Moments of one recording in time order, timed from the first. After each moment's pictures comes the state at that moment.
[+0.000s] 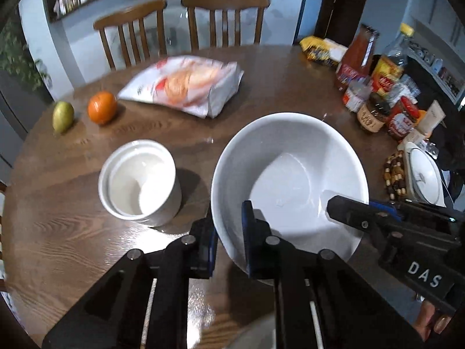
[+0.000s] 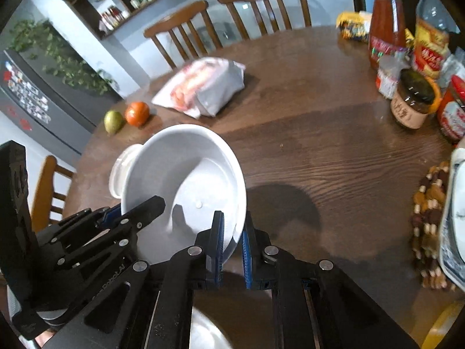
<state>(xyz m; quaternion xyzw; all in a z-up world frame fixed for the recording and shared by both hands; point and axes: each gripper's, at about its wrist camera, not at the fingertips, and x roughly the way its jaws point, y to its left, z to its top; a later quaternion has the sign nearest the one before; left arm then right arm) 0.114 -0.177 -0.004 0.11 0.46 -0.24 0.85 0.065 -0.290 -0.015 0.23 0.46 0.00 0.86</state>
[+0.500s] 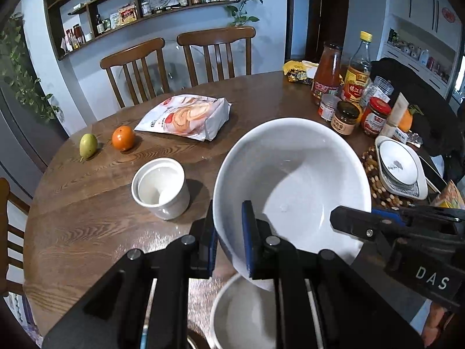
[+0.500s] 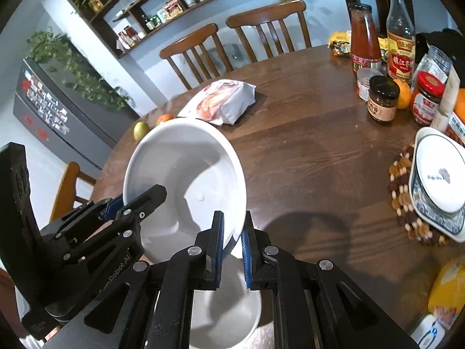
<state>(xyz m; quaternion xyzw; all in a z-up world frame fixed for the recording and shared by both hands) 0.047 -0.165 0.037 0.14 0.39 -0.24 0.88 -0.001 -0.274 0.022 0.25 0.42 0.00 0.87</state>
